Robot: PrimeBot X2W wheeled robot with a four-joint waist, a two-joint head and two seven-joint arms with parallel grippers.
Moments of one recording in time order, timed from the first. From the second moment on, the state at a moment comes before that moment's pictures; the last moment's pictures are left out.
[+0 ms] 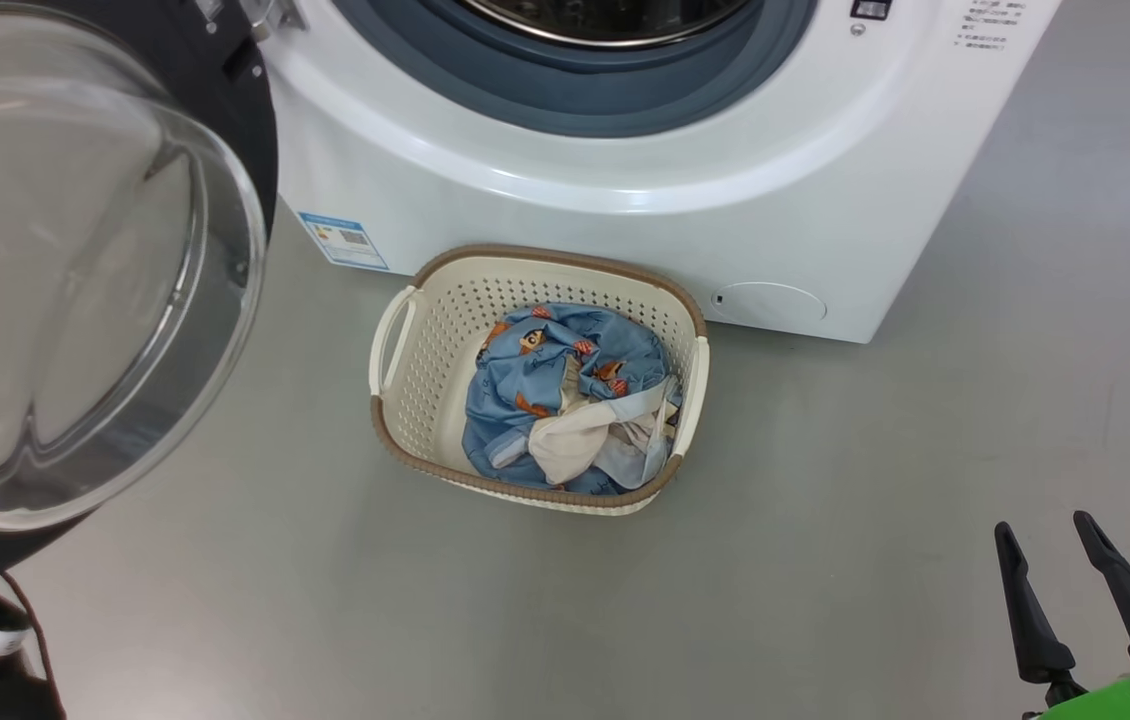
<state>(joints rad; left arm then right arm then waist) -0.47 0.04 0.49 0.45 -0.35 0.25 -0.26 0.08 -0.20 -0.11 0.08 0.18 0.13 -0.25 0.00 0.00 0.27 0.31</state>
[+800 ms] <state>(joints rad) -0.52 0.02 0.60 0.47 -0.21 0.13 -0.26 0.07 -0.15 -0.10 0.11 0.19 0.13 -0.25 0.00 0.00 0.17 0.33</state>
